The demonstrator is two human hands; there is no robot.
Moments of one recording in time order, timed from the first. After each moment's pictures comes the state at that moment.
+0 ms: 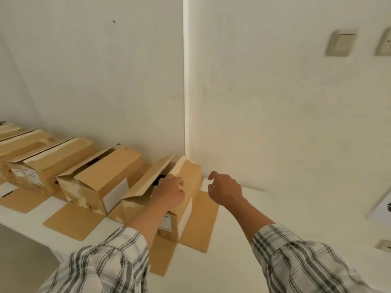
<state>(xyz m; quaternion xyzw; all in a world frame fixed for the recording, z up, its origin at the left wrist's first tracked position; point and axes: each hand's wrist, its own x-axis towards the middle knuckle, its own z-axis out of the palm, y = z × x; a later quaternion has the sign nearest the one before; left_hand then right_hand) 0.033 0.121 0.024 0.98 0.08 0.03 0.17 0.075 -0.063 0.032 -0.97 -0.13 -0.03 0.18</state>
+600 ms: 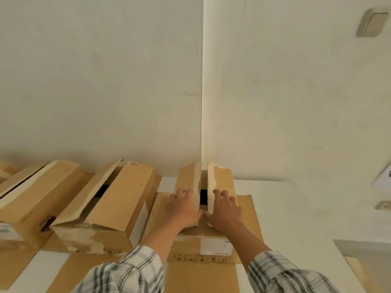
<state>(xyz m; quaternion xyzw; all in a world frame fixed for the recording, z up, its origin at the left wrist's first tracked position) 0.119 0.305 -0.039 0.99 -0.04 -0.05 0.15 0.102 0.165 -0.042 -0.99 0.05 0.03 0.12</state>
